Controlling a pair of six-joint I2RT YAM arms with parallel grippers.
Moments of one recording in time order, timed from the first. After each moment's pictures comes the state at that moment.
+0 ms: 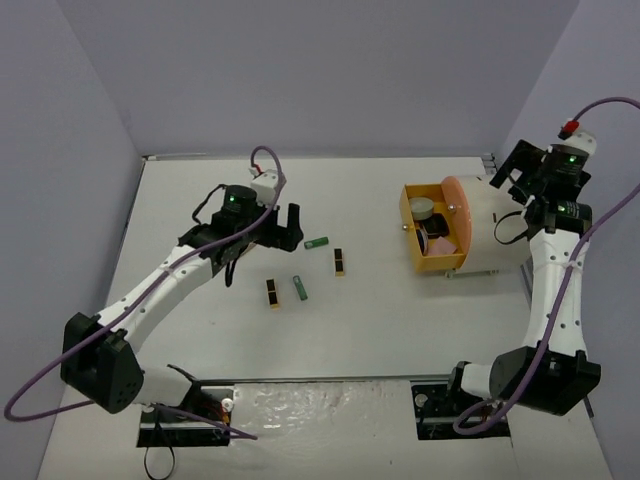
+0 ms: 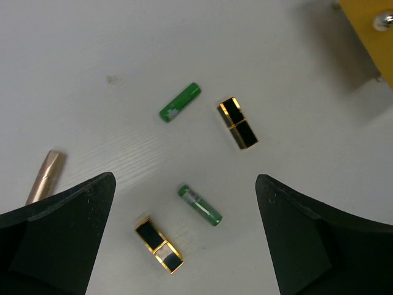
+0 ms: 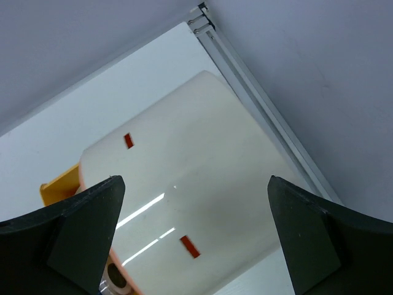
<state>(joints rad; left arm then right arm) -0.55 1.38 1.16 -0.32 0.14 -0.18 -0.32 1.30 1.42 -0.60 0.04 0.27</state>
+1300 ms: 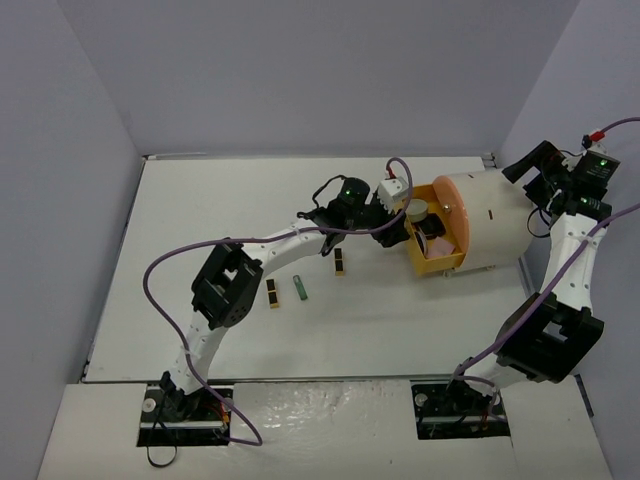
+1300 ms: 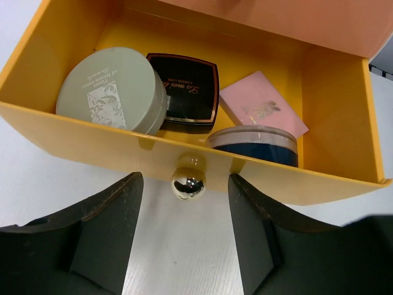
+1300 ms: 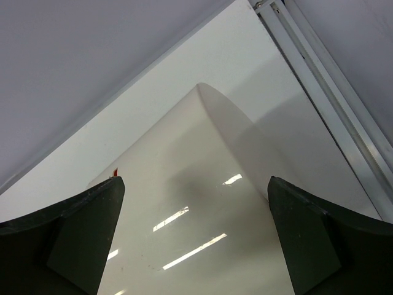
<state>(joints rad) -0.80 2.17 1.77 0.07 0.49 -0.04 -0.52 1.49 1.40 -0.44 -0.40 0.40</state>
